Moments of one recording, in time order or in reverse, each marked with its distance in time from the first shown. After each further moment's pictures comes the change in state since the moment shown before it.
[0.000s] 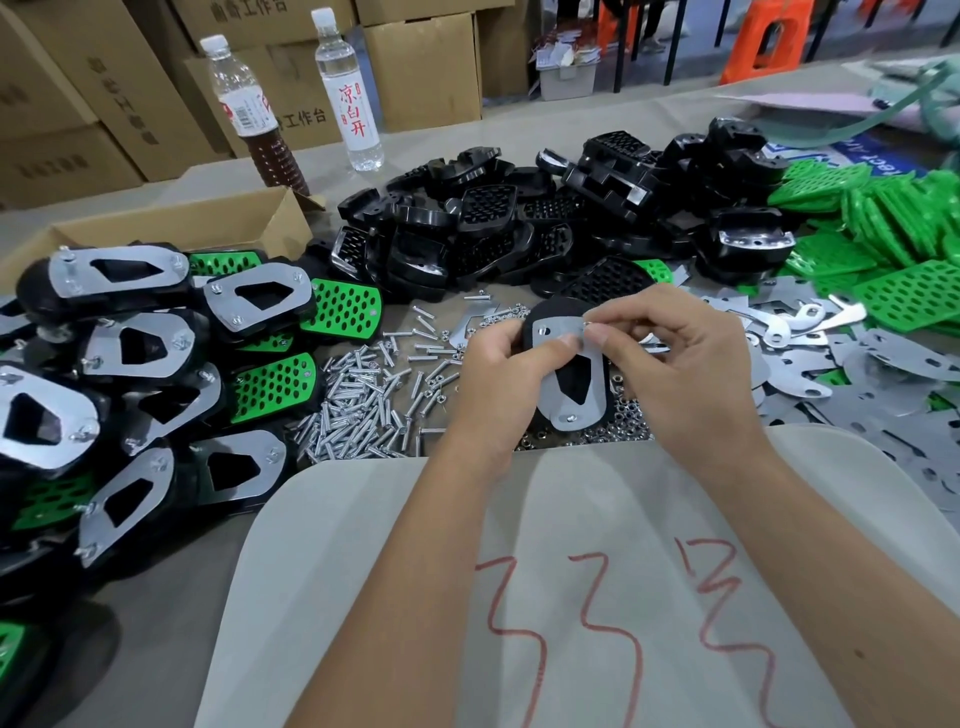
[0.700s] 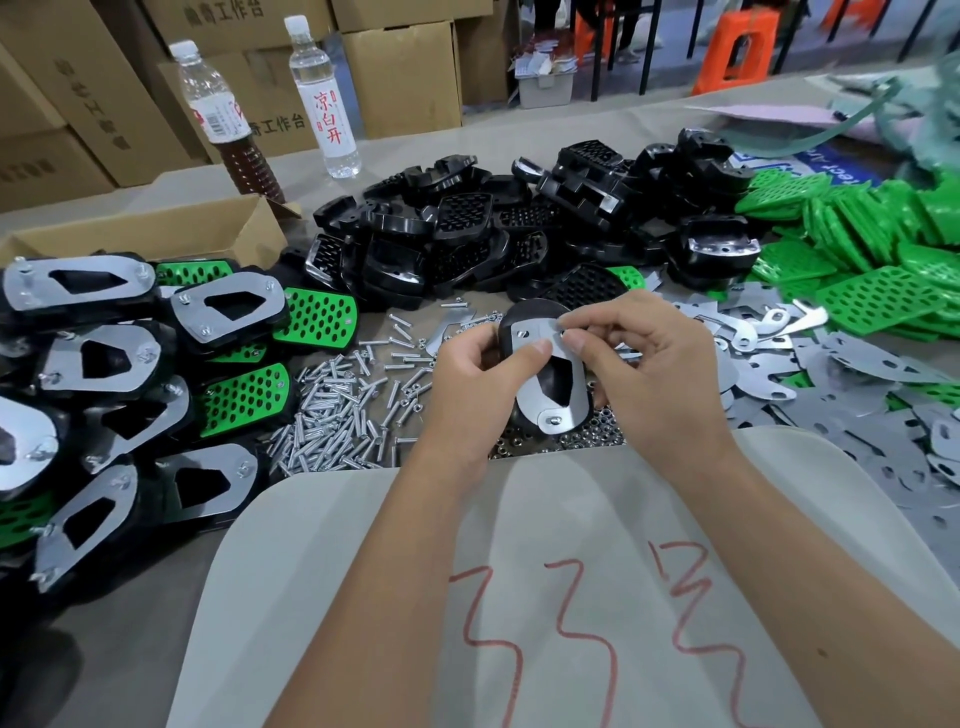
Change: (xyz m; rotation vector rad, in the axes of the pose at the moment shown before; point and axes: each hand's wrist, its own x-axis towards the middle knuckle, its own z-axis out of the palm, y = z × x) left_hand -0.001 -0.003 -0.002 0.004 0.004 0.090; right_hand 0.000 -0.003 -0.001 -0.015 0.004 0.045
